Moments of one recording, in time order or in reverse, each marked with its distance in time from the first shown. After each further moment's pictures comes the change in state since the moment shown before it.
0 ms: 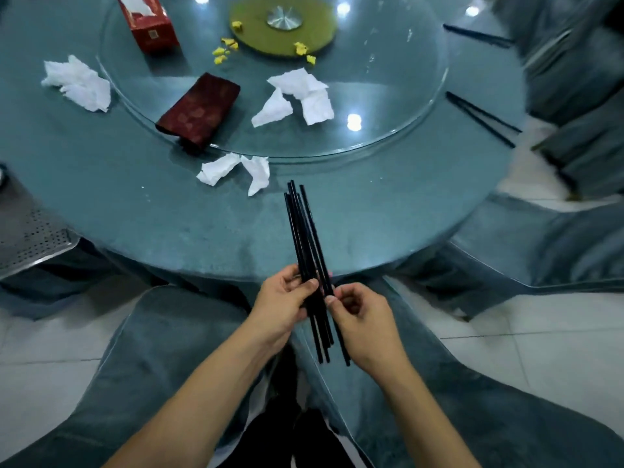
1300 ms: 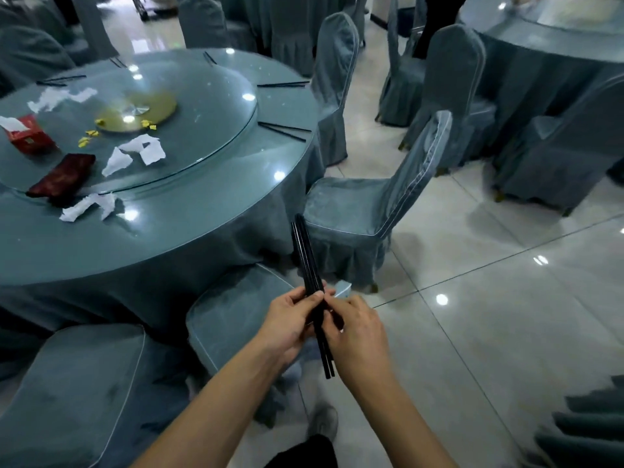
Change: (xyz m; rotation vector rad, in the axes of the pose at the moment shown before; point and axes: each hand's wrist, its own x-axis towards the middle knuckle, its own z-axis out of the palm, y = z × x) left_hand -0.241 -0.311 0.357 0.186 -0.179 -0.023; right_hand -0.289 0.241 -0.360 -0.315 0.381 -0.218
